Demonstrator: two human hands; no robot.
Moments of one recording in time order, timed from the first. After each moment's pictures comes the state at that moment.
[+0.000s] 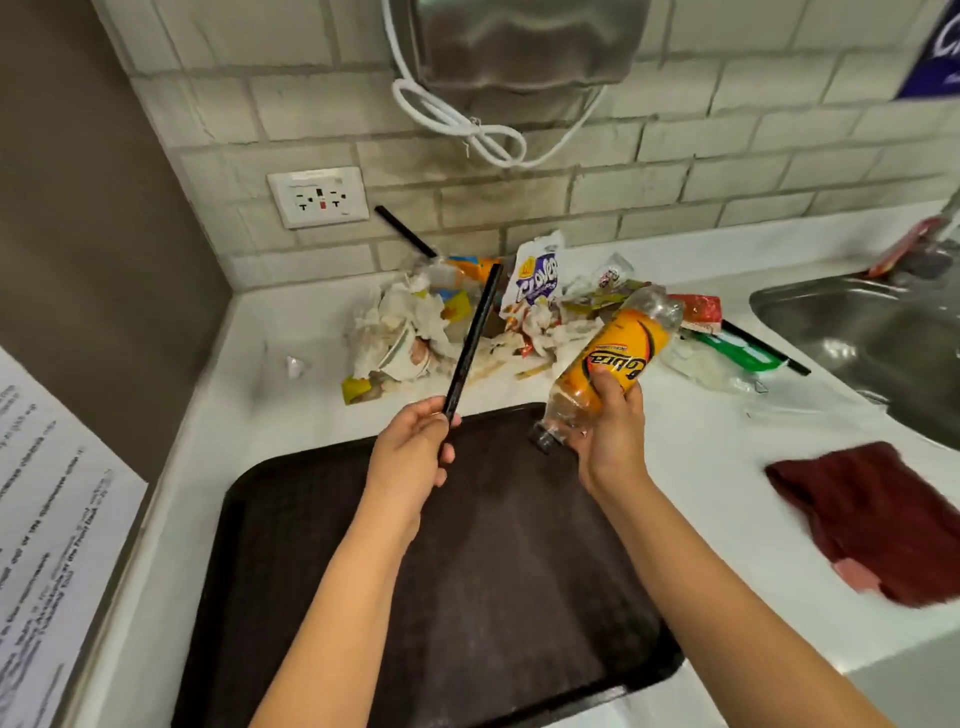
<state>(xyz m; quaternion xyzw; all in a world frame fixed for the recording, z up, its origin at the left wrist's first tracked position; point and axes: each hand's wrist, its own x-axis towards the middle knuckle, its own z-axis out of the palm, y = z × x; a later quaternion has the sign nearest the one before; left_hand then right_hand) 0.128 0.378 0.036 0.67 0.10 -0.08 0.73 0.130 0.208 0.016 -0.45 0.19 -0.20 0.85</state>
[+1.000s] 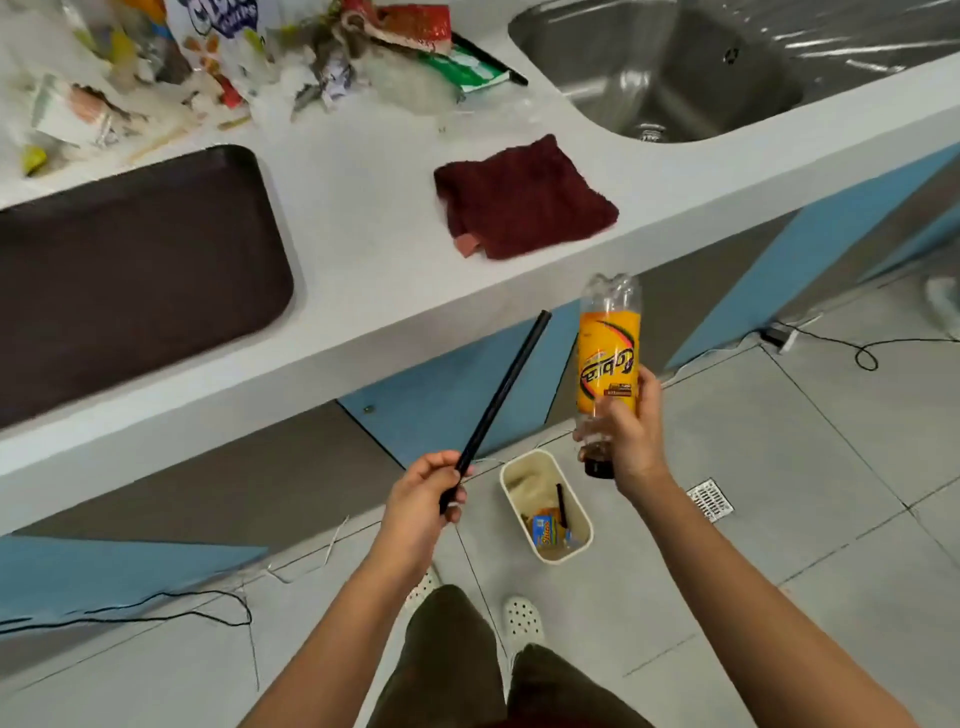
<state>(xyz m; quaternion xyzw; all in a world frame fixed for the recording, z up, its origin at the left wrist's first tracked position) -0.234 0.134 -0.120 0.63 0.19 -0.31 0.68 -0.263 -0.072 -0.129 -0.59 0.31 -0.13 0.73</state>
